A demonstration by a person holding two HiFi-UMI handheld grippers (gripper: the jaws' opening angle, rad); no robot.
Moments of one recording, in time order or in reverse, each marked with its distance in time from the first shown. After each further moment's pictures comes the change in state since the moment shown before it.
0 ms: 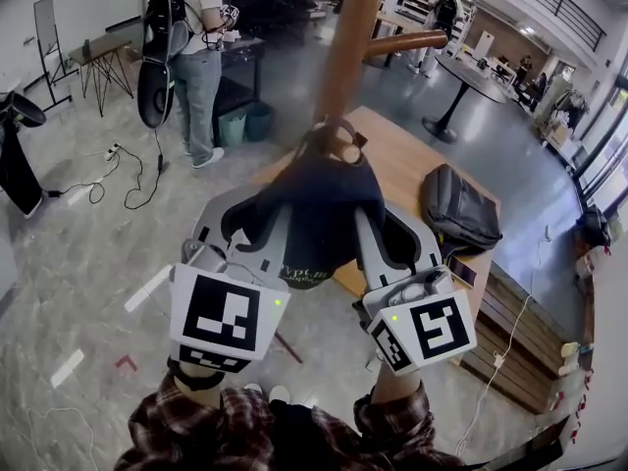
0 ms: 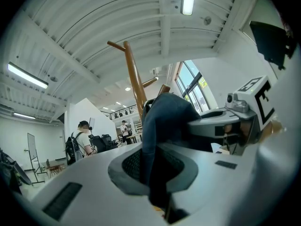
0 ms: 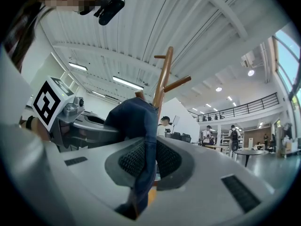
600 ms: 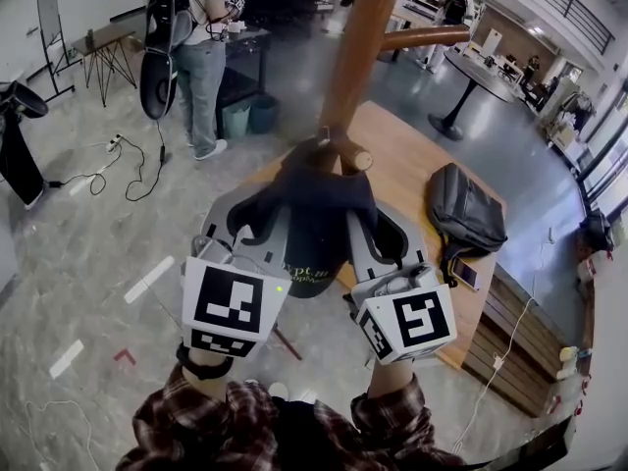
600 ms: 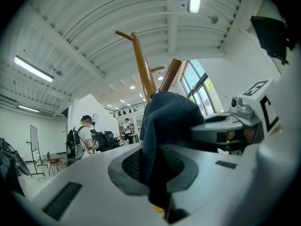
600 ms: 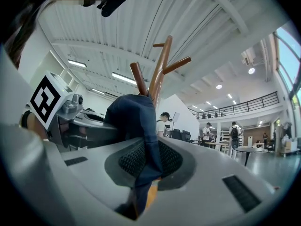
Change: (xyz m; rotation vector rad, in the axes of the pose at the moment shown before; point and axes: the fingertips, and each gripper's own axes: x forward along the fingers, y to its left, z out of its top) left arm 0.033 0.010 -0.030 -0.062 0.010 0.036; right arm 0.029 -0.011 -0.037 0.005 0.033 0.001
